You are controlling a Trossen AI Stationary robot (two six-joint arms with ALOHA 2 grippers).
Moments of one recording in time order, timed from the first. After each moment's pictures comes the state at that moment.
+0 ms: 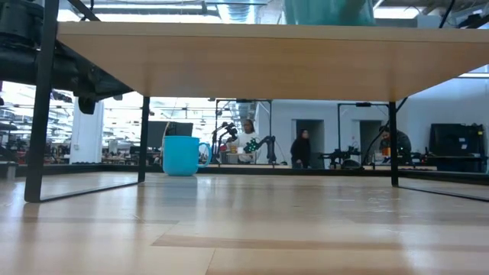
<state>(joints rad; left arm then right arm) 0.50 0.03 0.01 0.02 -0.01 -0.30 0.29 1.73 1.91 -1.57 0.07 1.66</state>
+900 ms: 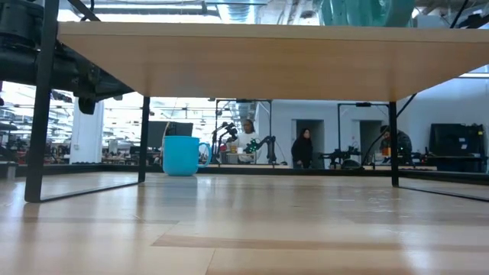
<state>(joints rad) 0.50 0.04 0.01 0.02 -0.01 -0.30 0.35 1.60 1.69 -1.57 0.13 1.83</state>
